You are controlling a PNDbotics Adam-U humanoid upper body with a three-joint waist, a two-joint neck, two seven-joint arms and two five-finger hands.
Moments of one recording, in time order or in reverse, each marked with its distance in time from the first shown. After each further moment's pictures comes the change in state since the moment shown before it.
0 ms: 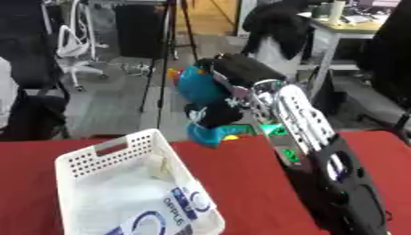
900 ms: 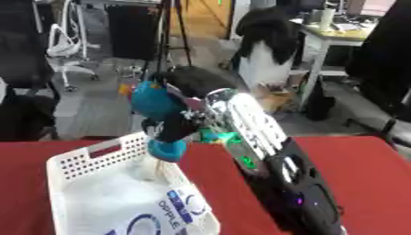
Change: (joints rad) left arm -0.054 -0.036 0.022 0.000 -0.023 -0.003 0.060; right arm -0.009 0.044 0.042 0.026 -0.042 -0.018 0.018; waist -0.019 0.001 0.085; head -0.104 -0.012
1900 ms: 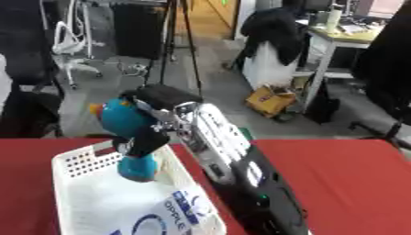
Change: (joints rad) left arm -0.059 -0.043 0.040 0.000 -0.039 -0.019 0.059; right arm -0.006 0.072 0.000 0.066 -0.042 0.005 -0.005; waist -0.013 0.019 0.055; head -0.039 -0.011
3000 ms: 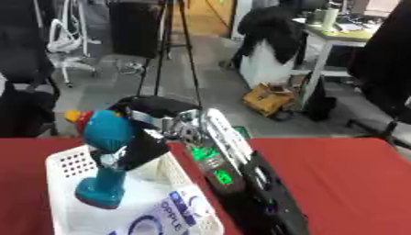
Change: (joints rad) left arm 0.003 0.000 0.006 0.000 -0.017 0.009 0.019; right arm 0.026 0.007 -0.020 -0.039 -0.203 -0.074 0.002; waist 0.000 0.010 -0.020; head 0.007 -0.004
